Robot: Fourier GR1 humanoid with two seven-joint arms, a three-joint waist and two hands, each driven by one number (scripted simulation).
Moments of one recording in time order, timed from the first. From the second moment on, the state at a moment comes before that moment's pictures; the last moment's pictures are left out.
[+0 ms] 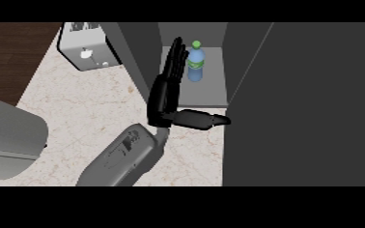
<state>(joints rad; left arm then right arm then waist) -0.58 0.06 -0.57 -1.25 0.55 0.54 -0.40 0.82 -0.17 -0.23 -2.37 -0.42 0.60 -0.22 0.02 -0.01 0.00</state>
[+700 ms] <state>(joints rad) -0.18 0.24 -0.66 -1.69 0.53 0.54 -0.38 0.81 -0.27 -0.03 -2.38 -0.40 0.71 -0.13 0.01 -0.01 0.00</state>
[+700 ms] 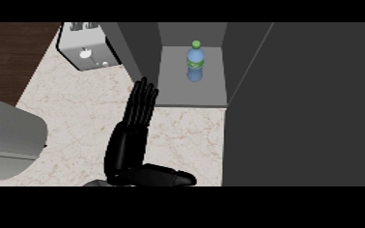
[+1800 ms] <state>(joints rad) 0.18 0.45 -0.55 -1.95 0.59 0.44 -0.49 0.65 -0.19 0.49 -2.43 -0.17 0.59 0.10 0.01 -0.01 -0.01</state>
